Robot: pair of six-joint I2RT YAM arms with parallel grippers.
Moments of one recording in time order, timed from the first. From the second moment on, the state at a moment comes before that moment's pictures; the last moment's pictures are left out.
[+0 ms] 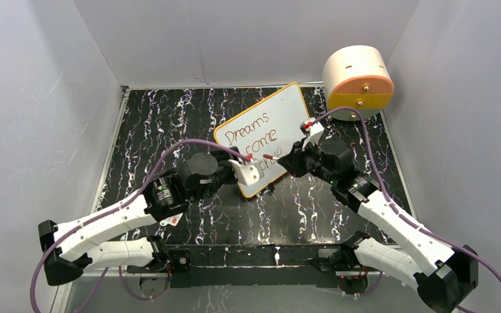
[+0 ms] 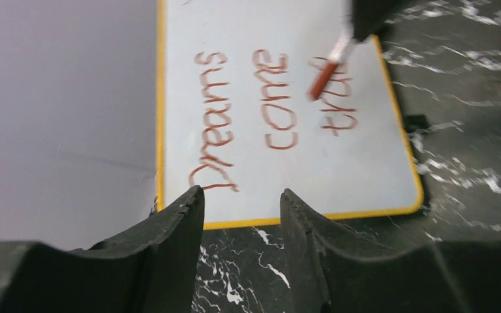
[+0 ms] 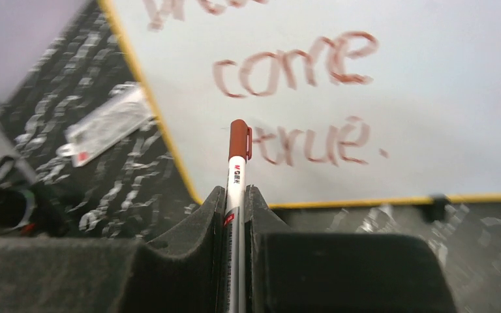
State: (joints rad) left arm -1.11 1.02 1.00 -0.36 -0.33 0.70; right arm 0.66 0.92 0.75 -0.14 -0.22 0.30
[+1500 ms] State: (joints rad) left arm -0.28 0.40 0.63 -0.35 -0.26 -0.22; right arm 0.44 0.72 0.36 -0.40 0.66 0.82
